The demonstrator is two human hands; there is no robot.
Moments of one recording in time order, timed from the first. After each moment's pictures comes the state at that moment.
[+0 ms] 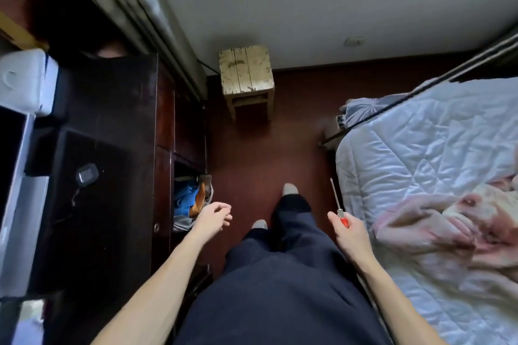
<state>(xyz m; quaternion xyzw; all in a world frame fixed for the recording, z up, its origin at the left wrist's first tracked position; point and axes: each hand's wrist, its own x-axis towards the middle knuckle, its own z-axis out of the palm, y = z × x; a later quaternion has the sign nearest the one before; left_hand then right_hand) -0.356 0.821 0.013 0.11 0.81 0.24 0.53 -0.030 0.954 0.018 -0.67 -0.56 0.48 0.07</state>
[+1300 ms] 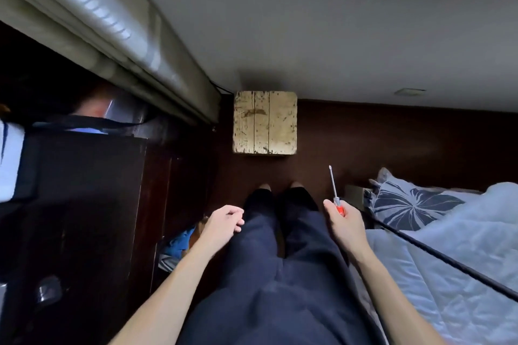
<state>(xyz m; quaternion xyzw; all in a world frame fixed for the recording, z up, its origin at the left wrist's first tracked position) -0.551 1.178 -0.025 0.02 0.81 0.26 0.53 -0.318 1.366 -0.036 -0.64 -0.57 0.52 -0.01</state>
